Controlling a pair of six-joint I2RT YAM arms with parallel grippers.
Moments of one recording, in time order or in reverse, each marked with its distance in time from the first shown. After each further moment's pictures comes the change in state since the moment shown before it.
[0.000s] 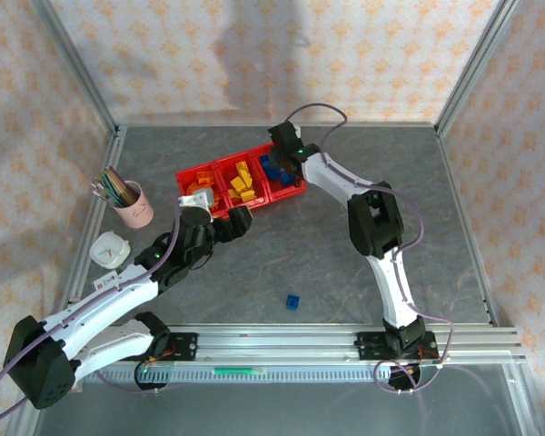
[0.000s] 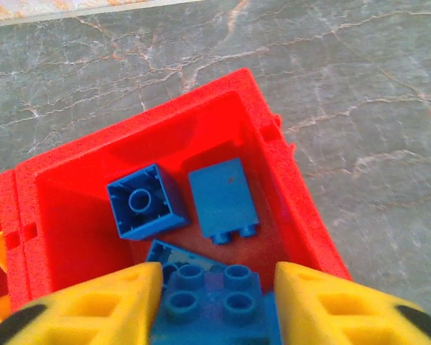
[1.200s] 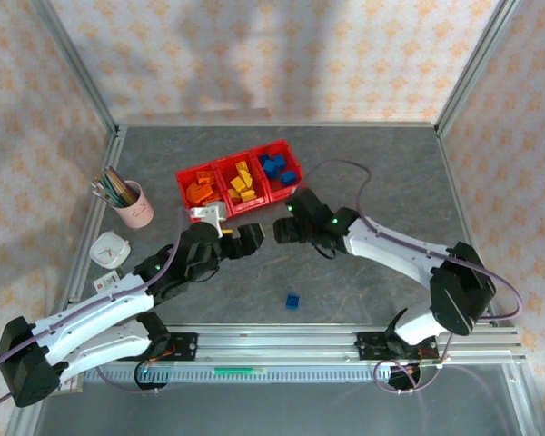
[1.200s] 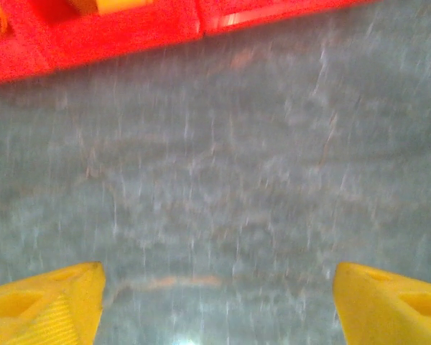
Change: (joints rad) left arm -0.199 -0.082 -0.020 -0.064 -0.016 -0.058; right arm 0.278 -0.832 -0.952 -0.045 -0.076 0.066
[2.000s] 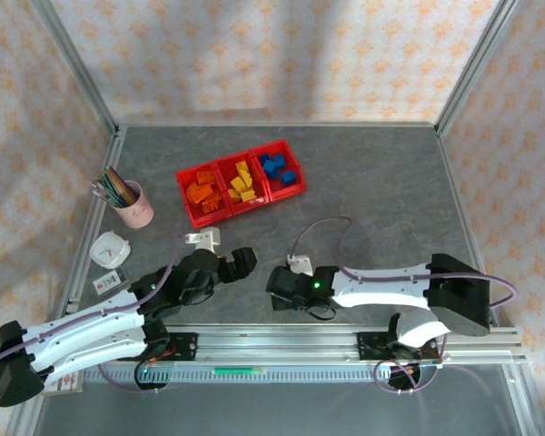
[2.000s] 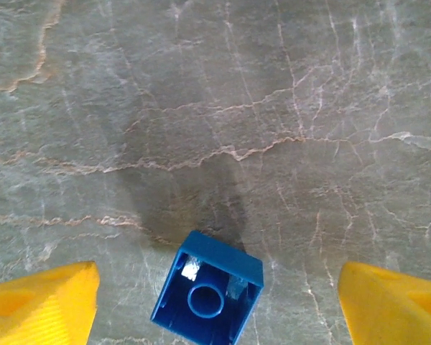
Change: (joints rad) left arm -0.125 -0.141 -0.153 -0.102 -0.103 -0.179; right arm 0.427 0.001 -0.232 -0.072 0.085 0.550
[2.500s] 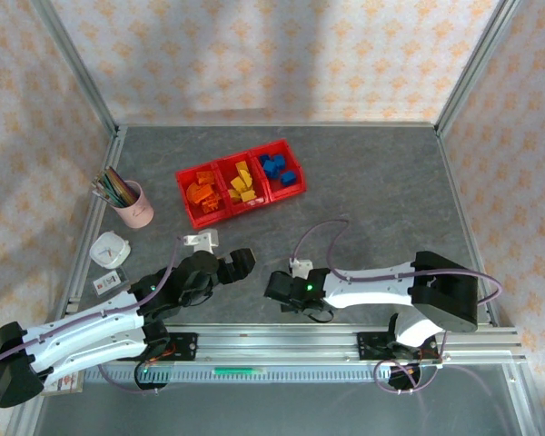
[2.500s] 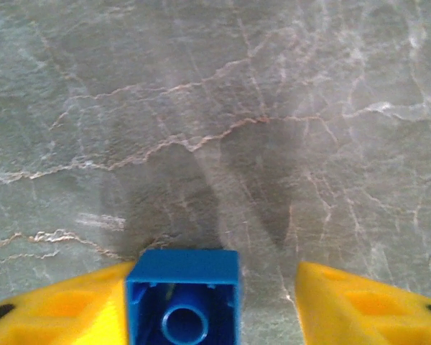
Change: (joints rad) left arm 0.000 -0.004 -0.016 -0.006 -0.018 -0.004; right arm 0.008 0.063 0.000 -0.029 0.018 0.071
